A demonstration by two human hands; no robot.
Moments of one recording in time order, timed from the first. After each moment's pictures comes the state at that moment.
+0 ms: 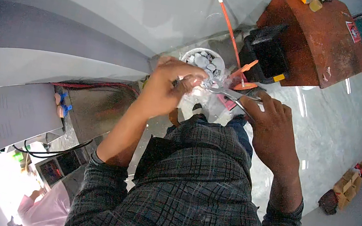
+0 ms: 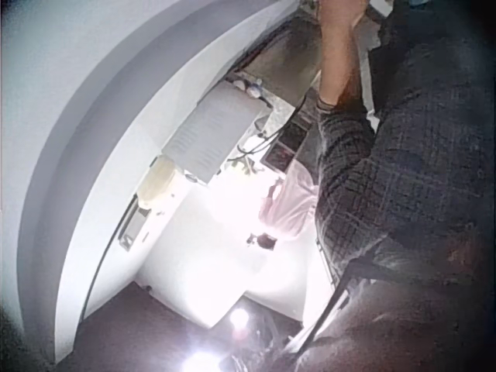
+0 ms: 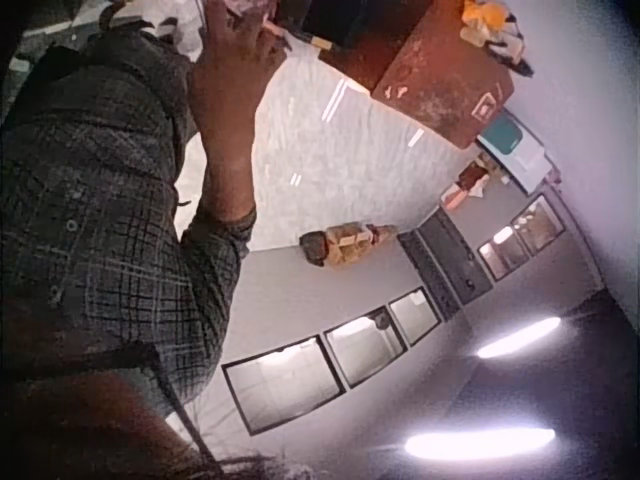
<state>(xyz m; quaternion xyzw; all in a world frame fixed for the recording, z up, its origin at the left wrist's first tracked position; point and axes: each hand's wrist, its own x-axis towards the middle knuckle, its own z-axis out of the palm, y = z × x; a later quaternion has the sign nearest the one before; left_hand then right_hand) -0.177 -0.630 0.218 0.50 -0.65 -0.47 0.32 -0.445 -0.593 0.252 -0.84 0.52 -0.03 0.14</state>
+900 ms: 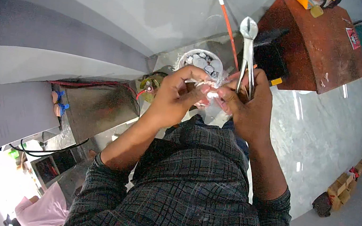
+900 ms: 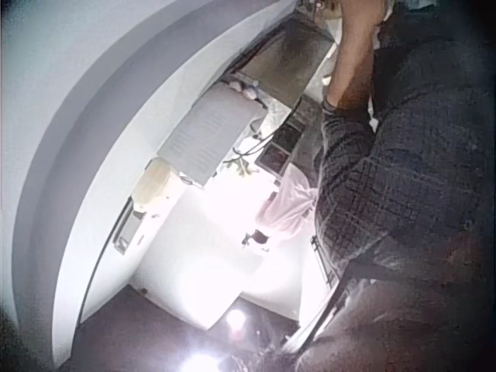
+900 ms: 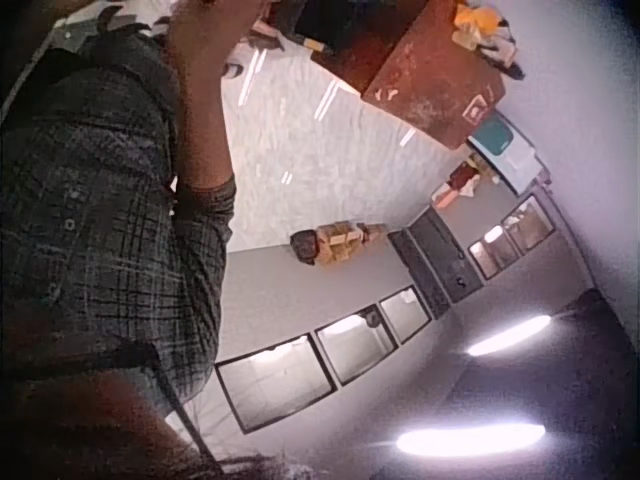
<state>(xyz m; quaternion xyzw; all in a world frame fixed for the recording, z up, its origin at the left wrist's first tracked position) -0.200 -0.617 0.202 0.43 -0.48 -0.62 0.45 -0.389 -0.633 0.221 -0.52 0.53 -0.40 0.54</state>
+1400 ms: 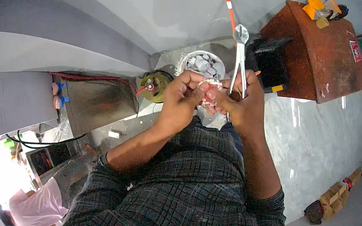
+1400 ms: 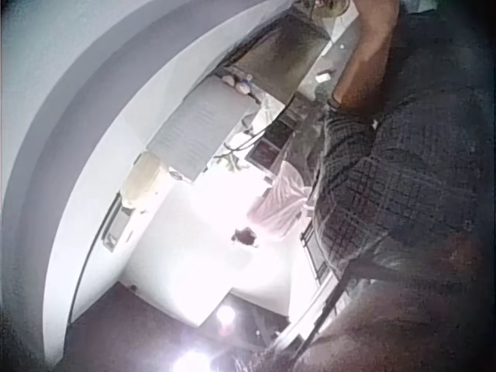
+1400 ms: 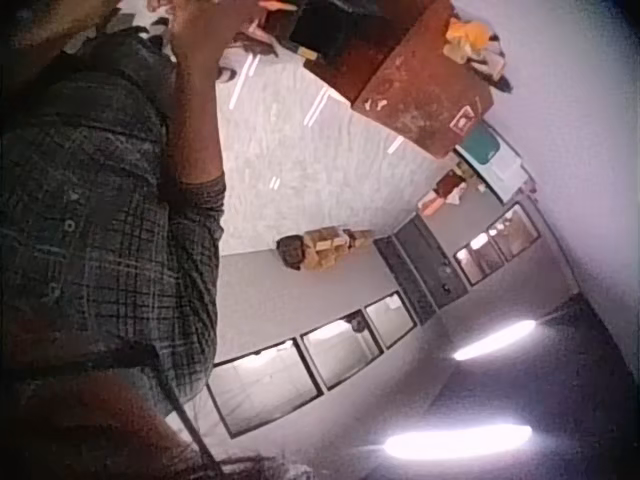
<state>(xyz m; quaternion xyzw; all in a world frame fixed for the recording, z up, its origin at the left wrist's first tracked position) -0.214 -0.605 0.184 0.48 -0.37 -0.59 0.54 -0.371 -0.642 0.209 -0.48 0.48 -0.39 0.62</state>
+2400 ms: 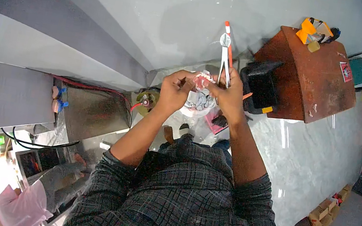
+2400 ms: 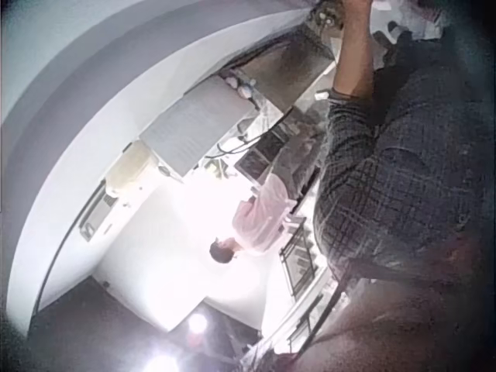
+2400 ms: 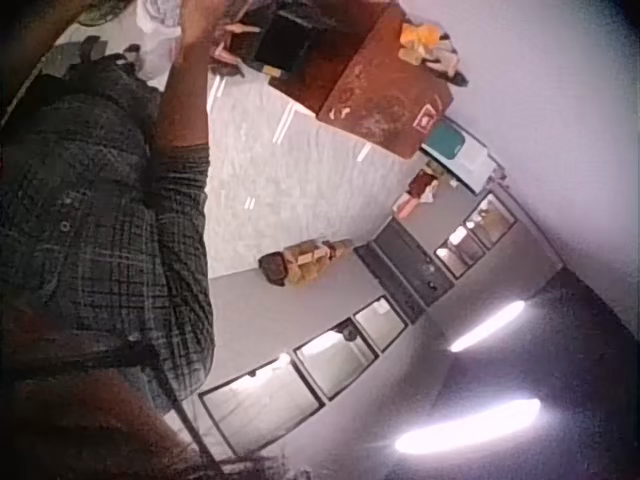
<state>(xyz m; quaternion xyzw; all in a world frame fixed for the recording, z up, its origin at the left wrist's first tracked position) -0.171 -0.660 0.122 0.52 -0.52 -0.41 0.54 -0.342 -0.707 0.135 -0.51 0.43 -0.44 0.60</state>
